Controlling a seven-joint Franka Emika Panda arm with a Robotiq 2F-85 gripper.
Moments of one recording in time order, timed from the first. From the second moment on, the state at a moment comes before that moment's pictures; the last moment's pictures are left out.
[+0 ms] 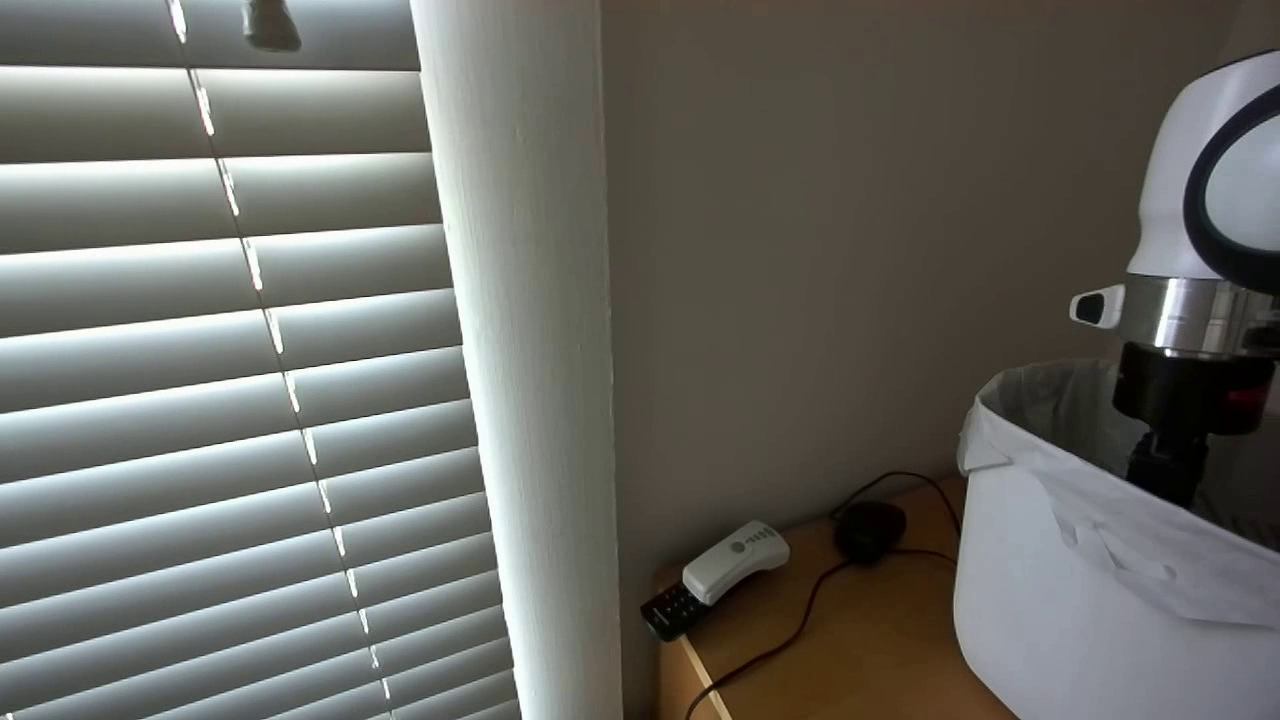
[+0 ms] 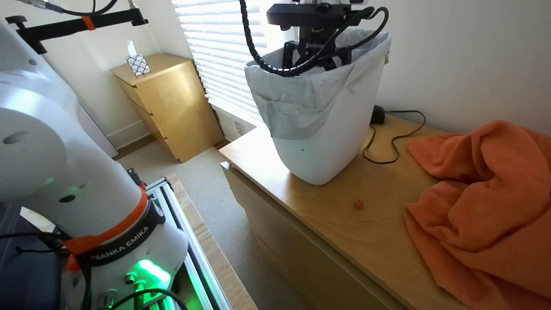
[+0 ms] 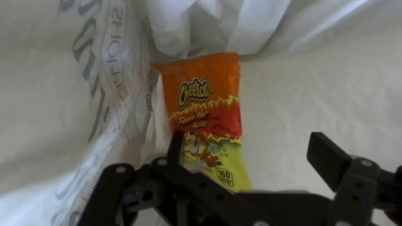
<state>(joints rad) 0.01 -0.09 -0.06 -2.33 0.01 2.11 -0.46</state>
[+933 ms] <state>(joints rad) 0.00 -0.02 -0.05 -2.34 0.03 2.26 -0.46</state>
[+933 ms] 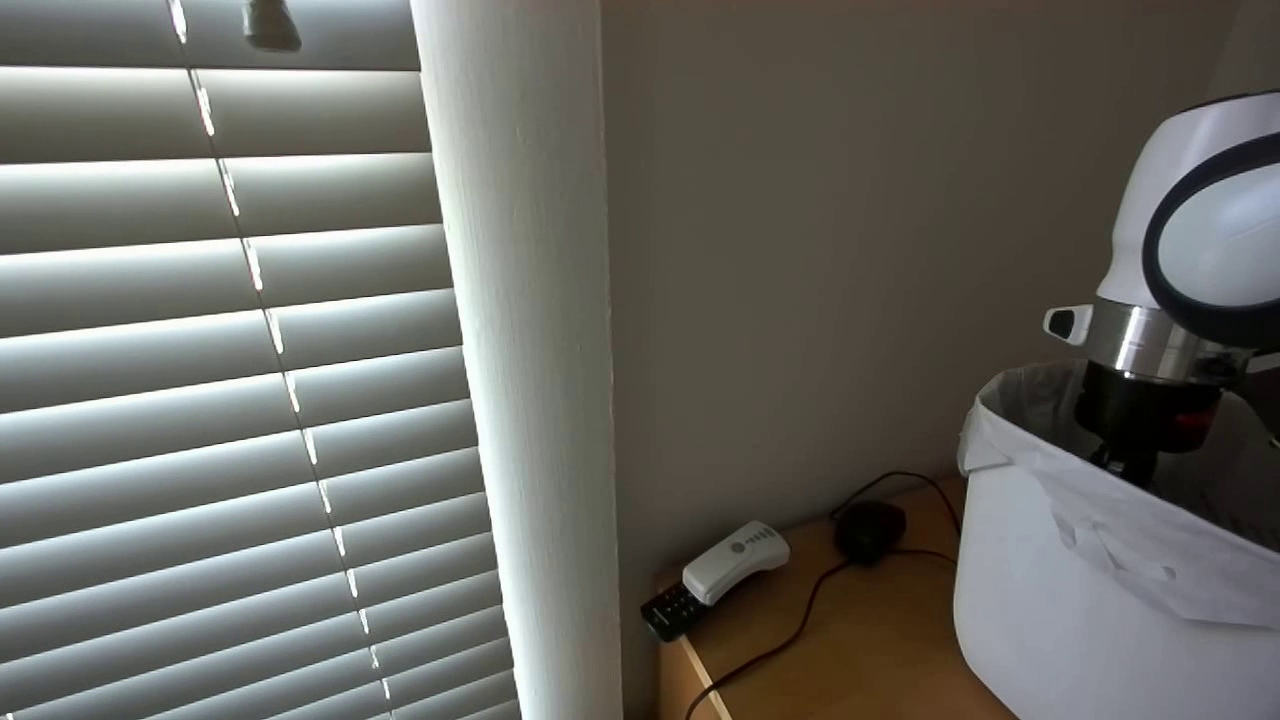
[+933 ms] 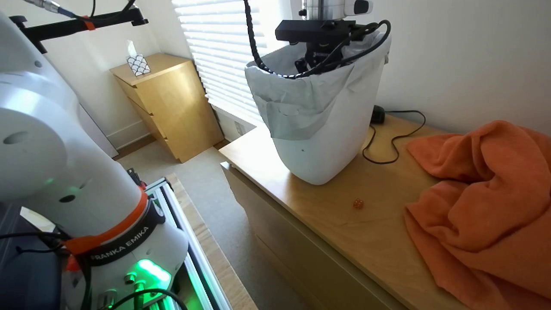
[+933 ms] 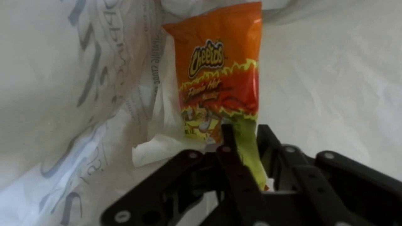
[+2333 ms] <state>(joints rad) -0.01 -0.17 -0.03 -2.20 -0.06 2.07 -0.29</state>
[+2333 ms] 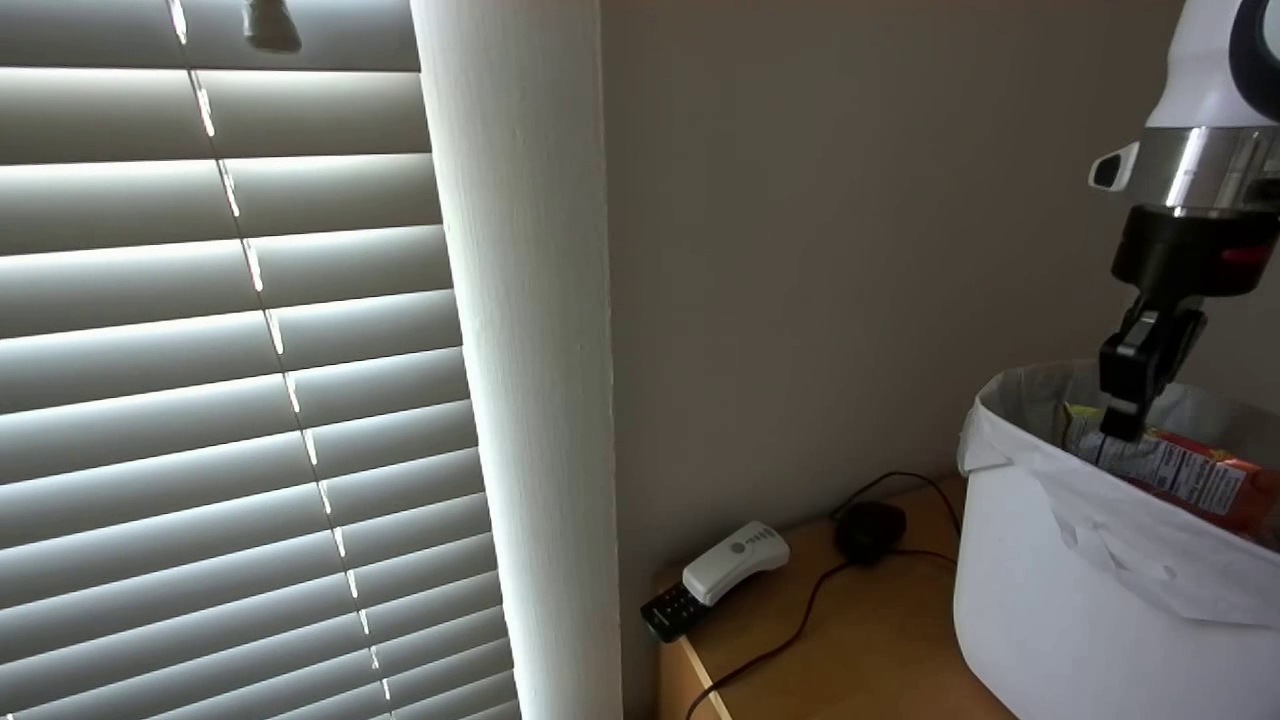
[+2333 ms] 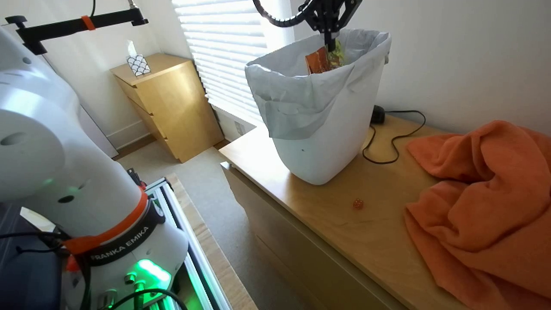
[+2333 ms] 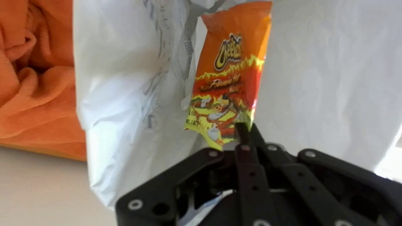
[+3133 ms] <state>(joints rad) 0.01 -0.20 0.00 -2.19 -0.09 2.03 -0.21</state>
